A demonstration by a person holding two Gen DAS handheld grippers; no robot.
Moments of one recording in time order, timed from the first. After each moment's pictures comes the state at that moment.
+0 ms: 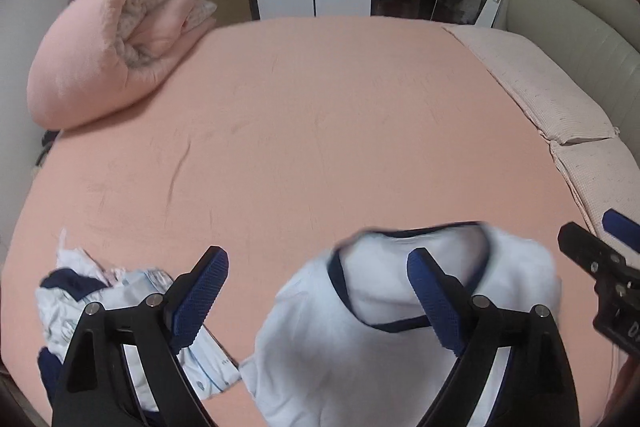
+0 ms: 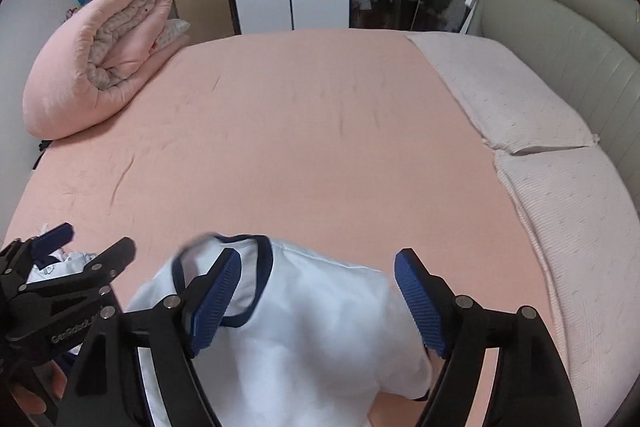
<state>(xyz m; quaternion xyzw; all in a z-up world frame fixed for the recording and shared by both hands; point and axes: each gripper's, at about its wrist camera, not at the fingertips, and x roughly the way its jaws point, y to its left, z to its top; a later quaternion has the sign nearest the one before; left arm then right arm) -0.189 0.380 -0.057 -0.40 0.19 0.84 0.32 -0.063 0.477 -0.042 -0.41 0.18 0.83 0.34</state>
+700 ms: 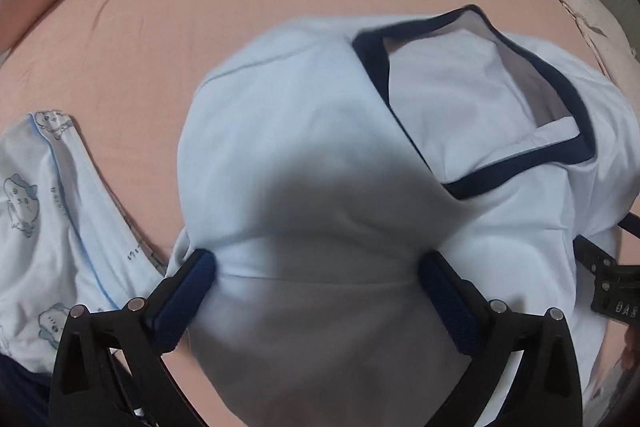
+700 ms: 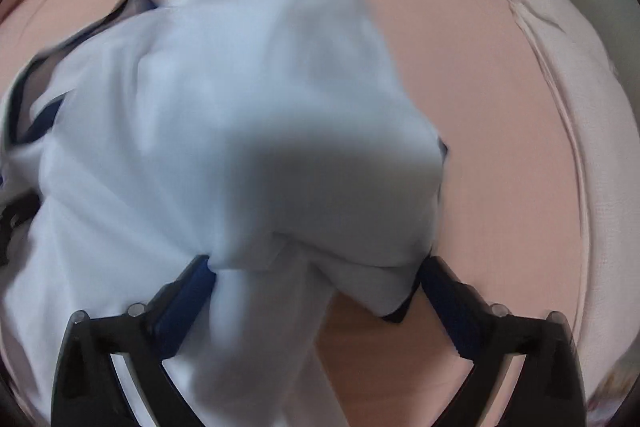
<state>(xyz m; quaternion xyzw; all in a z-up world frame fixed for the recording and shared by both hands) -0.191 0.350 -0.231 -0.58 0.25 0.71 0.32 -0.024 0.476 -0.235 -0.62 0.22 0.68 0.32</state>
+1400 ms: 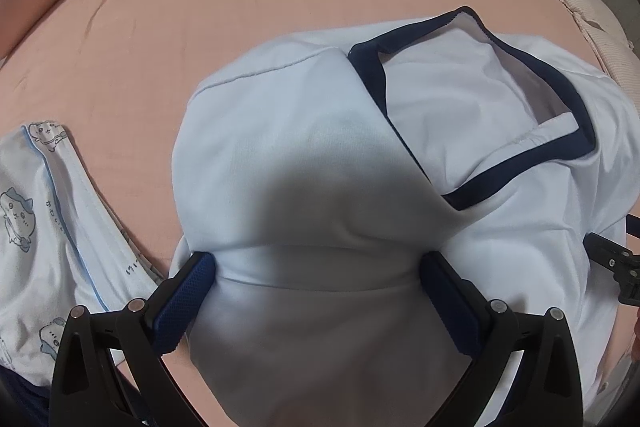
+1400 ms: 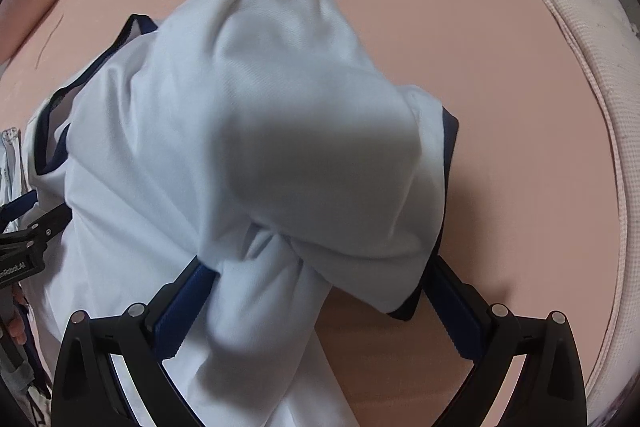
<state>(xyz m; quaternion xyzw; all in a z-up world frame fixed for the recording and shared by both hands) -0.187 0.354 -0.224 -0.57 0.25 0.71 0.33 -0.007 0.478 -0.208 -0.60 0.26 0.69 0.29</state>
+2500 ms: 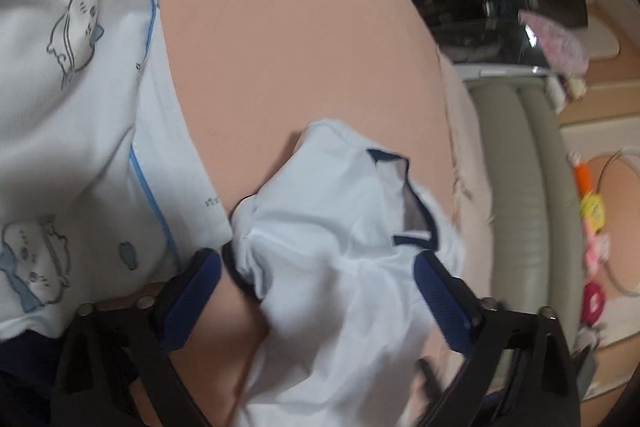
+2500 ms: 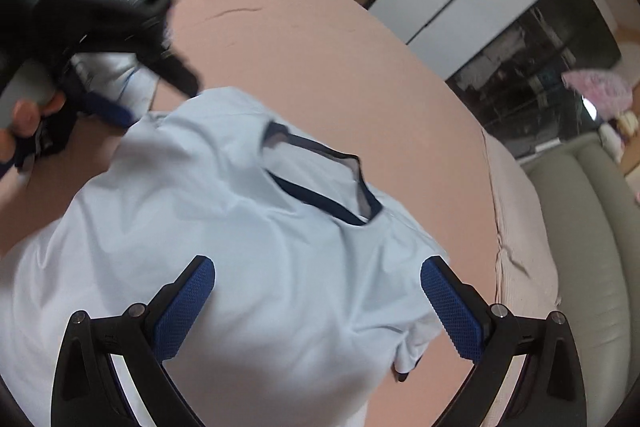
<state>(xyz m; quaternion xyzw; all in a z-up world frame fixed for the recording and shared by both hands) -0.246 0.202 -0.197 -0.64 -0.20 0.62 0.41 -0.089 0.273 -0.142 -0.50 -0.18 0.81 0.23</state>
